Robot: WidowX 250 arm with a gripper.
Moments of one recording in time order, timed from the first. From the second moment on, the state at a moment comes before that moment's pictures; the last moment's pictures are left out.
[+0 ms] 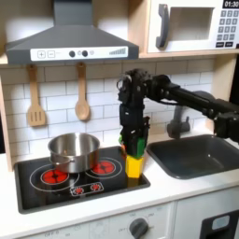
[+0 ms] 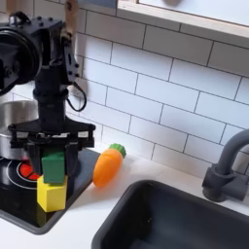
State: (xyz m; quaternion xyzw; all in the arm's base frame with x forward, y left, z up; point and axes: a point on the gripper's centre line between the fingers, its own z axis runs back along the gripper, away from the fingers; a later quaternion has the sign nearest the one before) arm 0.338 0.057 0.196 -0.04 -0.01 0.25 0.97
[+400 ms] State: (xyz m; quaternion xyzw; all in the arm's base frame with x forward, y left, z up) arm 0.340 0.080 0.199 -0.04 -0.02 0.27 0.96
